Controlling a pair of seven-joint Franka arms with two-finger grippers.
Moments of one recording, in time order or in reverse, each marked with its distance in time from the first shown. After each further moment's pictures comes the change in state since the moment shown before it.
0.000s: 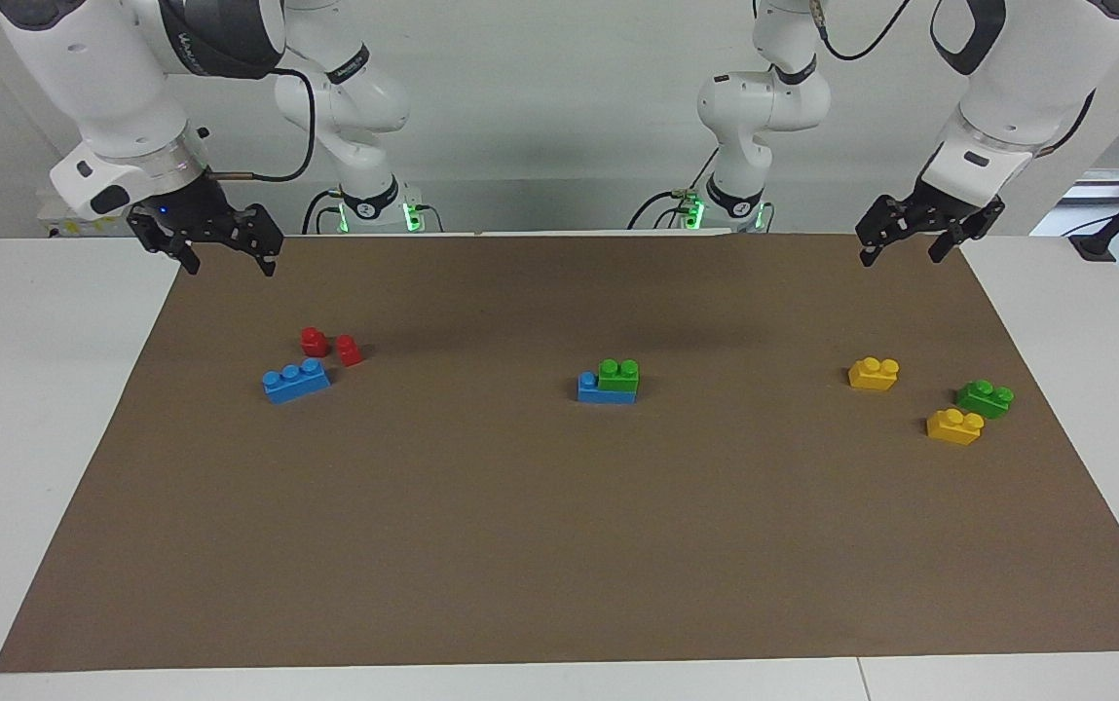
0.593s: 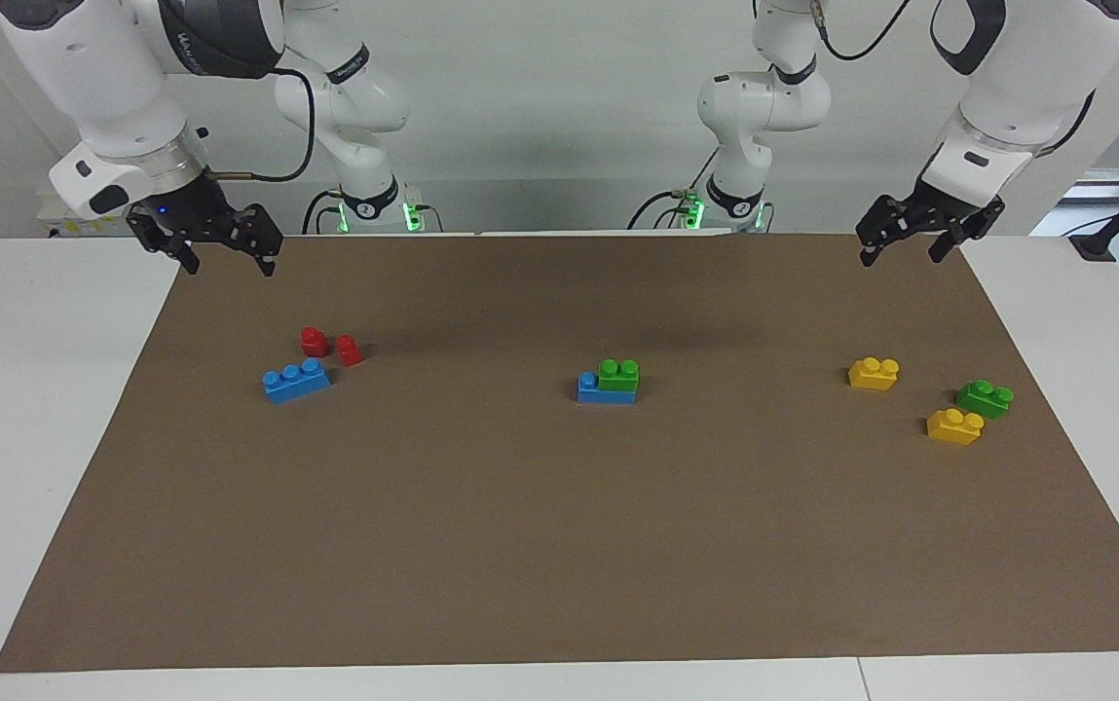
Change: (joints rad) left arm 0.000 0.000 0.000 0.000 0.001 0.000 0.000; right arm -0.001 0.000 -0.002 0.005 0.000 -0.005 -0.002
